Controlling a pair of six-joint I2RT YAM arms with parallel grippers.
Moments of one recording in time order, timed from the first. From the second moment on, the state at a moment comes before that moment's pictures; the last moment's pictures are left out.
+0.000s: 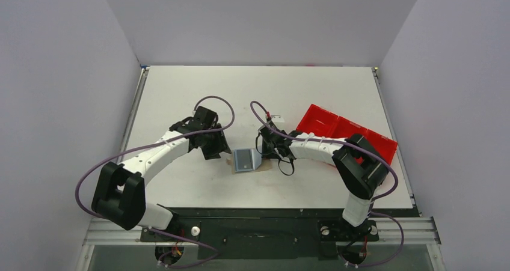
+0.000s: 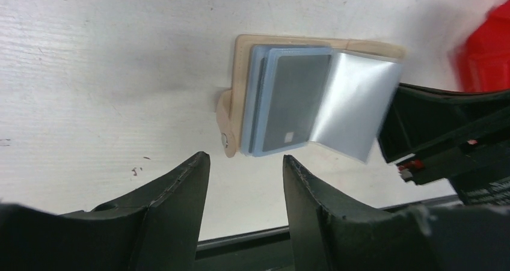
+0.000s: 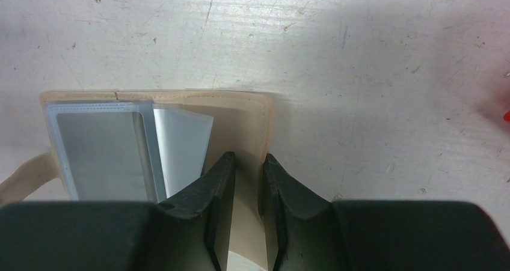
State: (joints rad) left arm -0.45 1.40 0.94 -0.62 0.11 -0.84; right arm 0.78 1.78 1.02 -0.26 0.20 0.70
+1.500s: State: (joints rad) left arm -0.59 1.46 1.18 -0.73 -0.04 -0.76; right arm 0.77 1.61 1.02 -0.35 0.23 0.69
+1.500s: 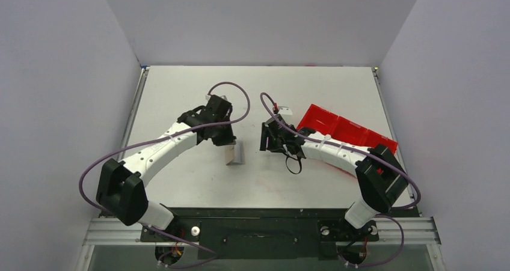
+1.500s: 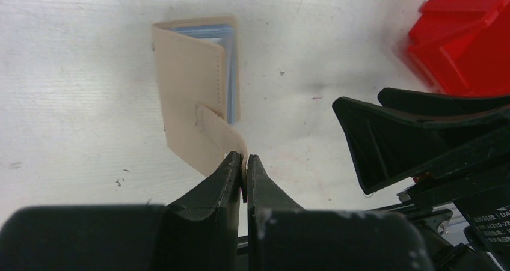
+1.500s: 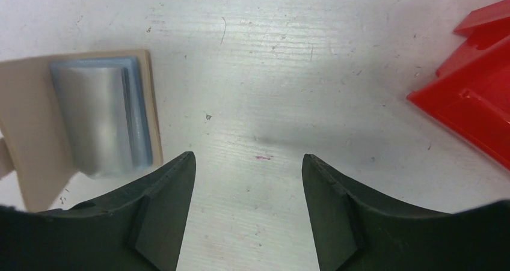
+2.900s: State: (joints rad) left arm -0.42 1.59 0.91 -0.82 -0.28 -0.94; right arm 0.86 1.78 1.23 -0.36 0.17 0.65
